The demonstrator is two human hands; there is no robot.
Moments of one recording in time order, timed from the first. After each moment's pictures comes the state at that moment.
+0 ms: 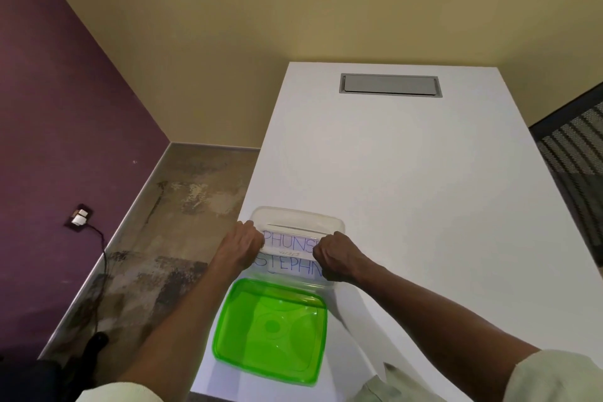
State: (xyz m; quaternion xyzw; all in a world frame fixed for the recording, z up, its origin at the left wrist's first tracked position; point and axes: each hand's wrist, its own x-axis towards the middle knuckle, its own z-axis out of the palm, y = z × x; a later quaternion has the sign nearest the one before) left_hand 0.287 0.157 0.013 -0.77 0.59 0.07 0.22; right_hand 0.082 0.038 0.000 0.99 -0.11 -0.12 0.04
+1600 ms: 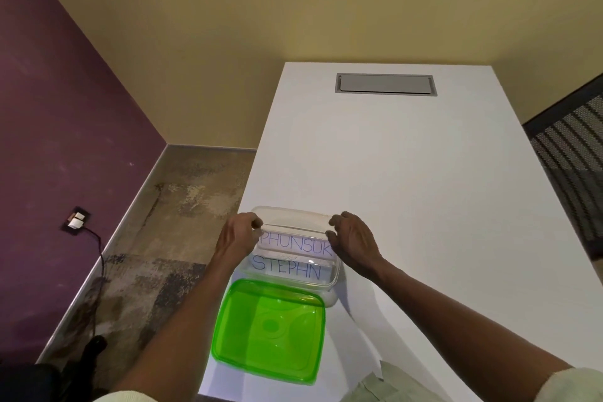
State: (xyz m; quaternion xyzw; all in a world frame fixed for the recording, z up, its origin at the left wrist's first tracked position) left_hand 0.295 0.146 0.003 -0.88 0.41 0.16 -0.17; right_hand 0.055 0.023 0.004 0.90 -0.36 0.11 -0.22
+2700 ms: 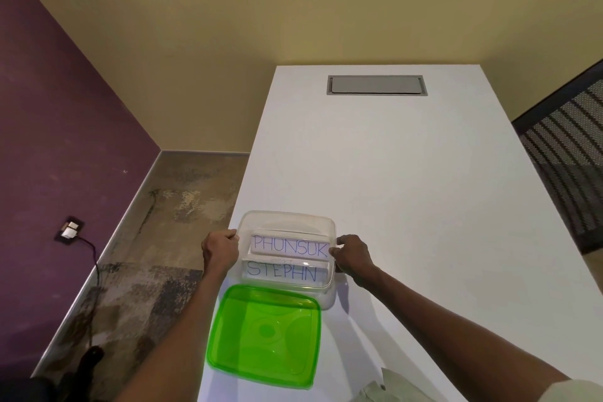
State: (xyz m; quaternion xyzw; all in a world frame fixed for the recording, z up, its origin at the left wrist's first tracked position) left_hand 0.301 0.162 -0.025 -0.90 0.19 0.20 -0.35; right_hand 0.054 0.031 -0.017 0.60 -0.58 0.07 -0.54
